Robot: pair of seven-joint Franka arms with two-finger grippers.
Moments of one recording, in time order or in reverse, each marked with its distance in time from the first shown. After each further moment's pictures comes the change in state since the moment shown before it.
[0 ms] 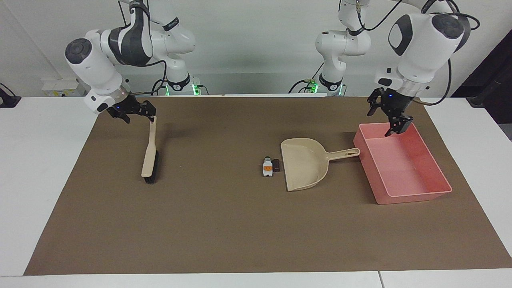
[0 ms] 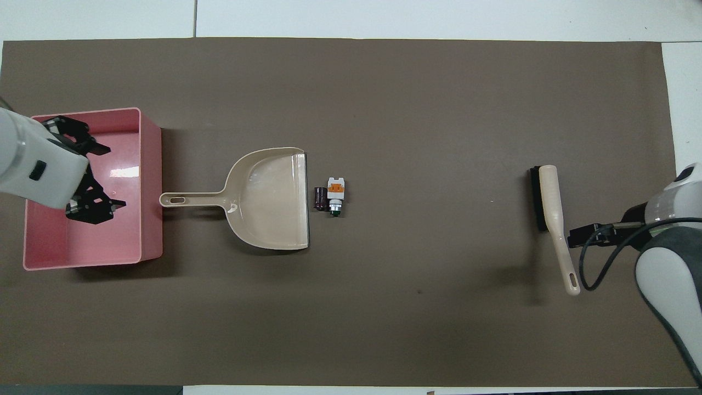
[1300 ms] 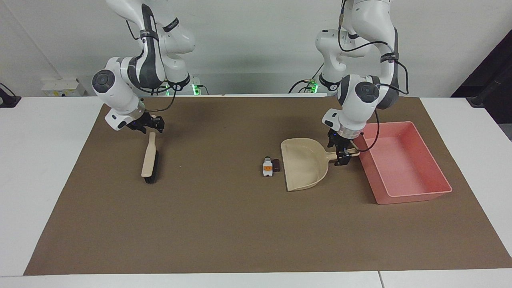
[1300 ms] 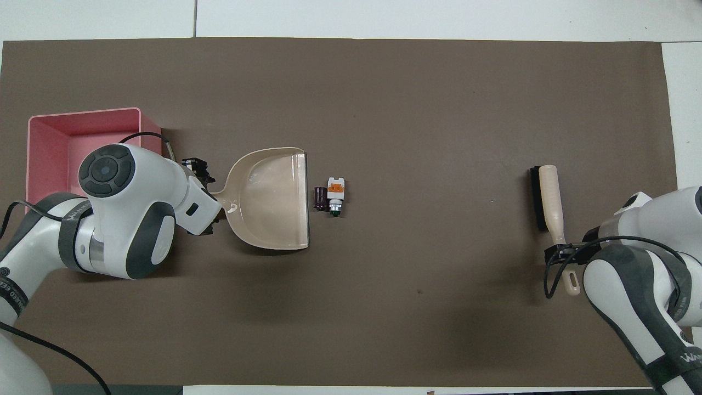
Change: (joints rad) left arm -0.129 0.154 0.005 -0.316 0.000 0.450 -0.005; right arm -0.010 0.051 -0.002 -0.149 0.000 0.138 -0.025
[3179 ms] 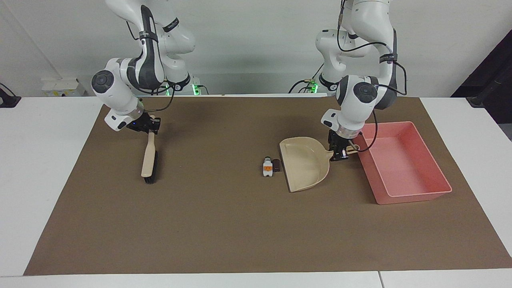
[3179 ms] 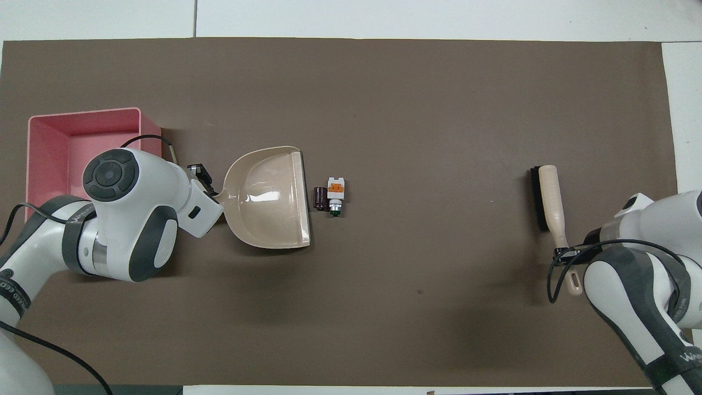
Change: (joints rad) left arm -0.009 -0.010 0.002 -0.004 0.047 0.001 -0.008; right arm -0.004 0.000 0.000 -0.016 0.000 0.023 -0.043
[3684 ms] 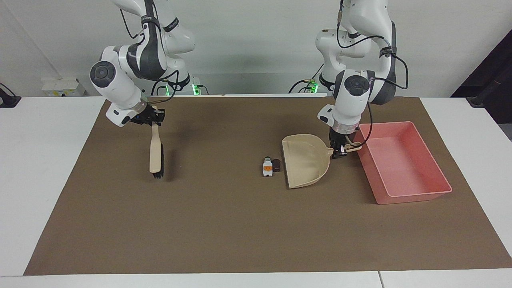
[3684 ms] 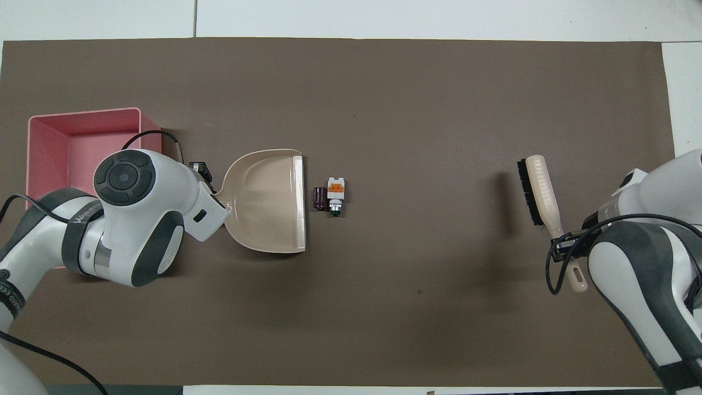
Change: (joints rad) left arm -0.033 -0.022 -0.003 0.020 0.075 -0.038 -0.029; right arm 0.124 0.009 0.003 0.252 0.000 -0.325 0.064
